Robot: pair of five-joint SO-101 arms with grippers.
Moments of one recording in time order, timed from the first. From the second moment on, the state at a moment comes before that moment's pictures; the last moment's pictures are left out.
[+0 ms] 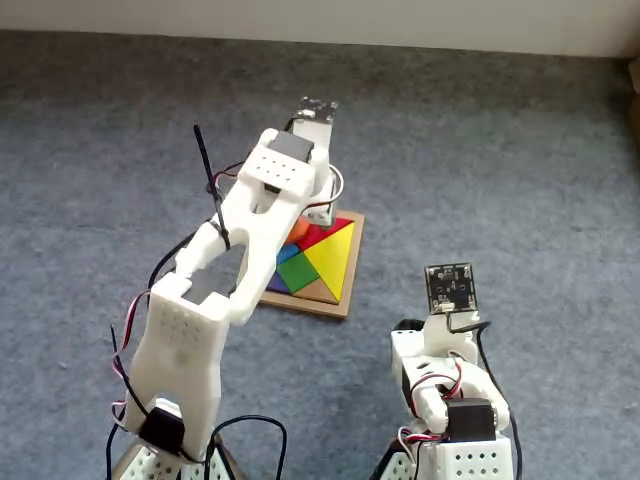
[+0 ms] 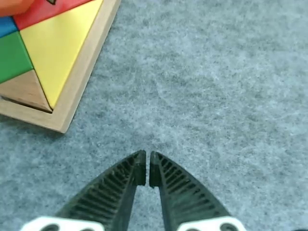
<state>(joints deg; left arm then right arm) 18.4 38.8 -26.2 78.9 18.7 -9.8 -104.5 96.0 64.9 4.8</state>
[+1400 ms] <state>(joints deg) 15.5 35.6 -26.7 86.8 18.7 -9.8 -104.5 96.0 64.9 4.8</state>
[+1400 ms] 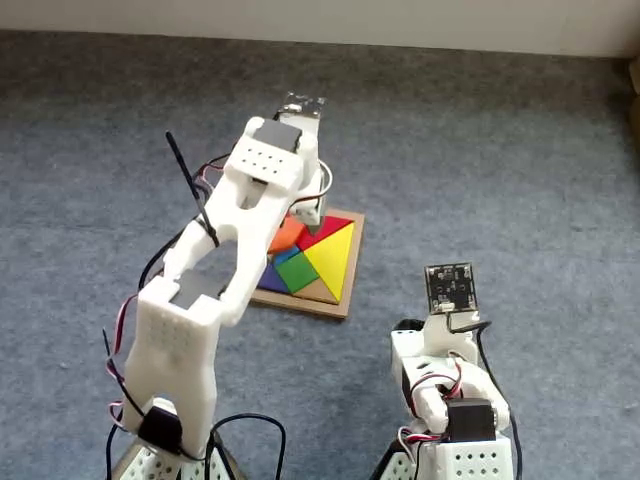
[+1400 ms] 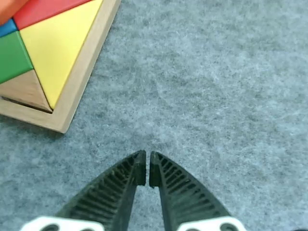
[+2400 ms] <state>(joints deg) 10.9 43.0 -29.7 84.4 16.1 -9.8 -104.5 96.0 64.9 4.8</state>
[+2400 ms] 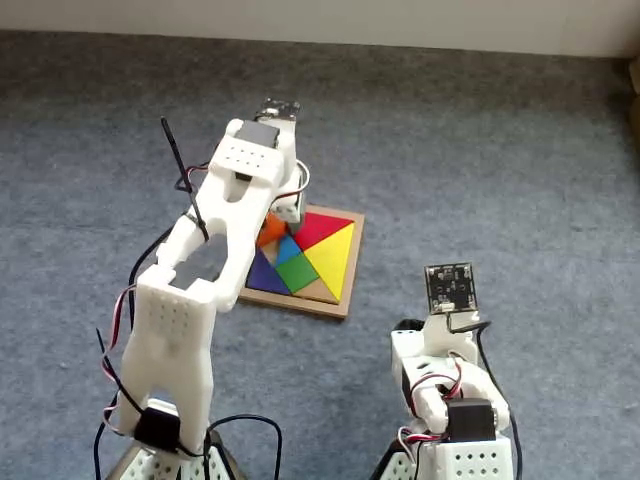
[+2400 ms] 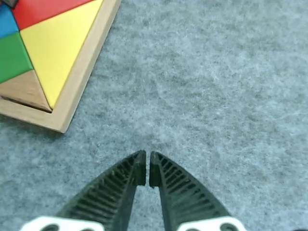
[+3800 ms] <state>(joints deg) 3.2 43.5 -38.5 93.4 15.7 -9.8 -104.5 96.0 64.9 4.8</state>
